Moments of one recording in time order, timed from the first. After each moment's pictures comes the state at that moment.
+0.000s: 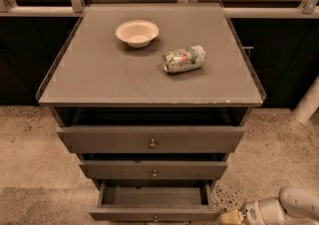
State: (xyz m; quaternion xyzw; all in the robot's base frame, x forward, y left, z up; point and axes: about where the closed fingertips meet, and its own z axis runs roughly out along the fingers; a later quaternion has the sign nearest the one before) arm 0.369 -0.276 0.322 -0.08 0.91 0.39 0.09
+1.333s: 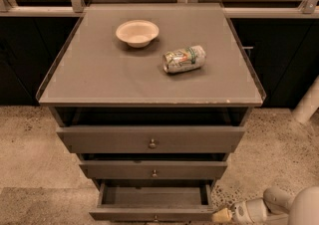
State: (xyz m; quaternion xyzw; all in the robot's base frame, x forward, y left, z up) arm 0.397 -0.270 0.218 -0.01 0.90 0.43 0.04
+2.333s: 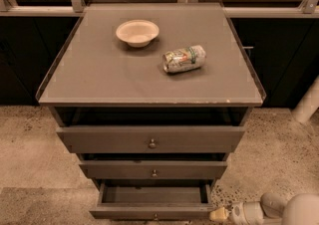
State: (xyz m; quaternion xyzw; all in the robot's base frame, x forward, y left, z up) arm 0.412 -0.267 0.181 0.05 0.90 0.44 0.05
